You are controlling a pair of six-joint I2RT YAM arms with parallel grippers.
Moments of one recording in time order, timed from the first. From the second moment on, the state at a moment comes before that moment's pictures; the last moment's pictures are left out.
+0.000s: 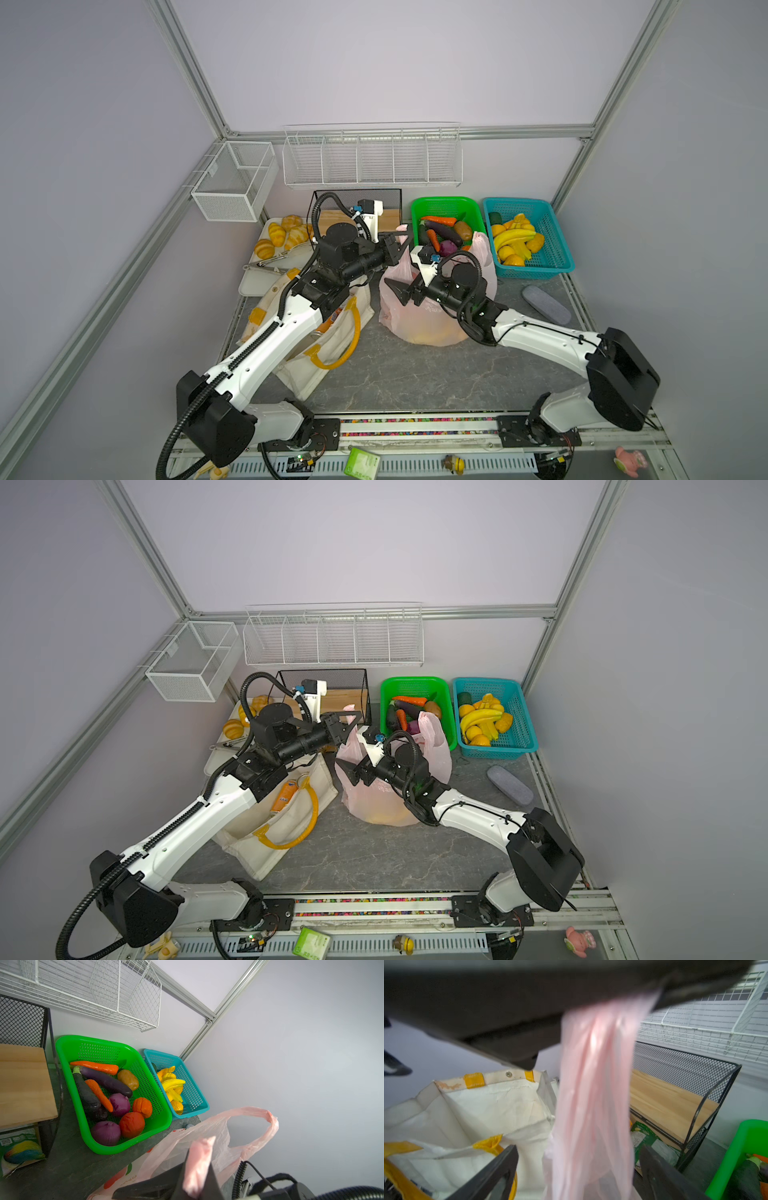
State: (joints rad) left arm -0.63 1.30 1.22 0.01 0.34 -0.67; right arm 0.82 1.48 0.91 0.58 -0.16 0.06
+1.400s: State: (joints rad) left arm -0.61 1.33 1.25 -0.06 0.23 -0.64; right arm 0.86 1.11 1.30 -0.49 0.03 -0.22
